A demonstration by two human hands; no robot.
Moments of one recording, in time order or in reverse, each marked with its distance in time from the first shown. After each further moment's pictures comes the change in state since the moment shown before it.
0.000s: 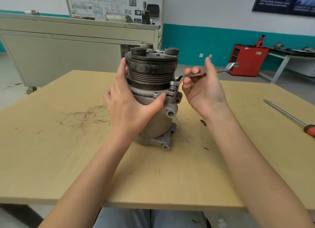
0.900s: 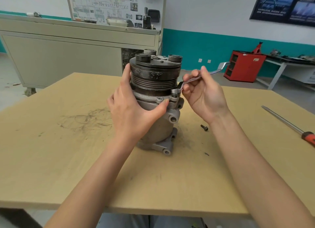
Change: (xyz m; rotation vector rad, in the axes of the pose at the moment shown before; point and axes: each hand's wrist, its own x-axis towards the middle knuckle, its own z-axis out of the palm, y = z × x) left_hand 0.001 -0.004 0.001 0.003 0.006 0.021; right_hand 0.004 0.000 -0.004 -0.079 -0.112 -0.012
